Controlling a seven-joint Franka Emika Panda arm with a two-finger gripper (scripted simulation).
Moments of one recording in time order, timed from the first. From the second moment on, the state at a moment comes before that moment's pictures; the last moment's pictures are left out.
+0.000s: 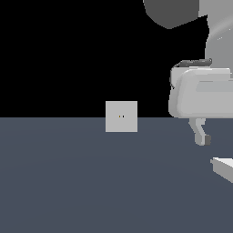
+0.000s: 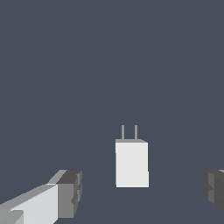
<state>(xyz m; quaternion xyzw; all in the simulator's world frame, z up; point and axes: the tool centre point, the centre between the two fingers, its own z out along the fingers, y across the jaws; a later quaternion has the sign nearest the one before) -0.108 -0.192 0.061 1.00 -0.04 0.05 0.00</state>
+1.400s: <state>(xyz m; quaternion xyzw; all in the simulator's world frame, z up) -0.107 -0.191 0.012 1.00 -0.04 0.05 0.00</state>
